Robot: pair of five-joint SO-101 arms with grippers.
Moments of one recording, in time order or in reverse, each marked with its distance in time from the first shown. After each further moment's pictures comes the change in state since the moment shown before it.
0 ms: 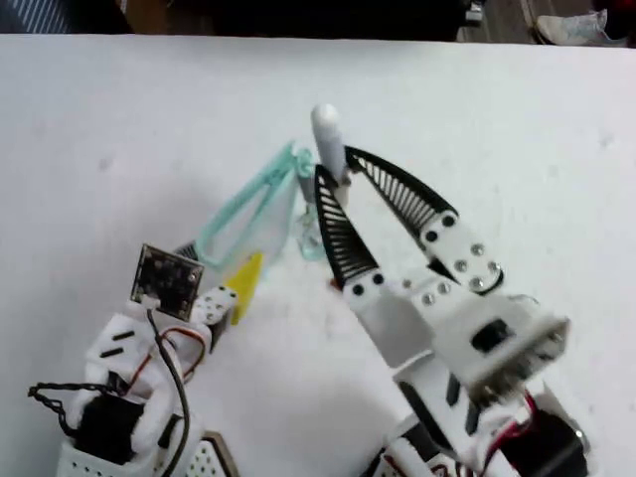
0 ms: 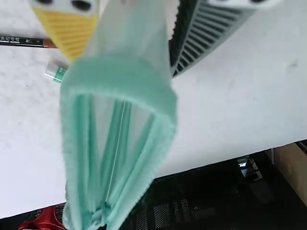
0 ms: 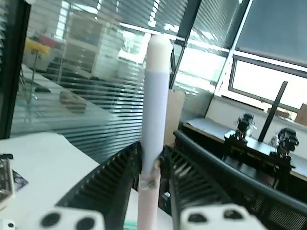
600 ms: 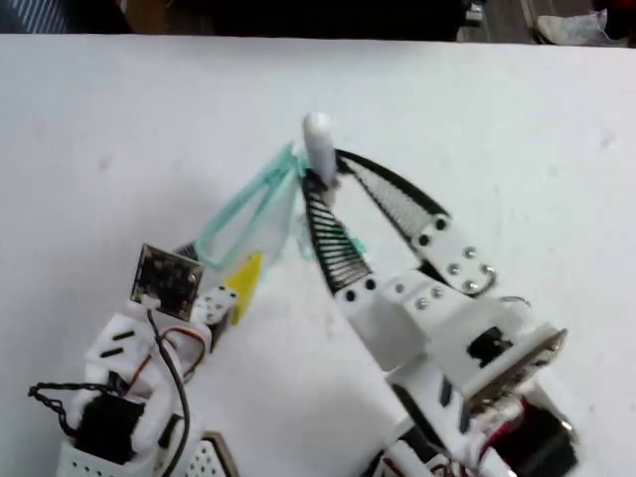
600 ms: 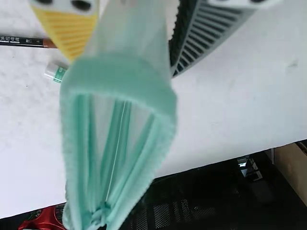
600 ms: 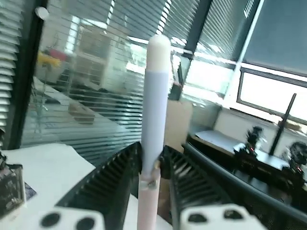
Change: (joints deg) left arm 0.0 0.0 0.0 0.0 0.0; right arm -3.7 0.2 4.8 -8.4 0.0
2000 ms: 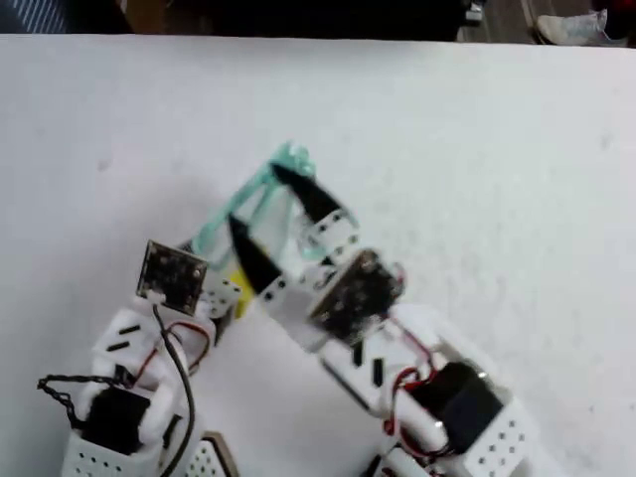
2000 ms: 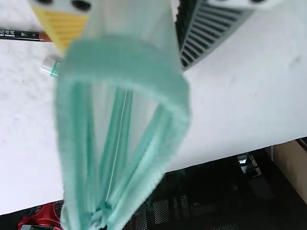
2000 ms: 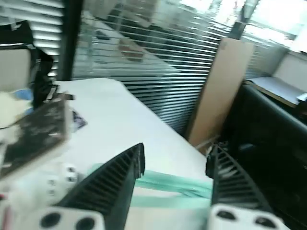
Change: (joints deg) left arm 0.0 0.9 3.2 -5.2 0.0; right arm -2.6 4.2 10.1 4.2 0.0
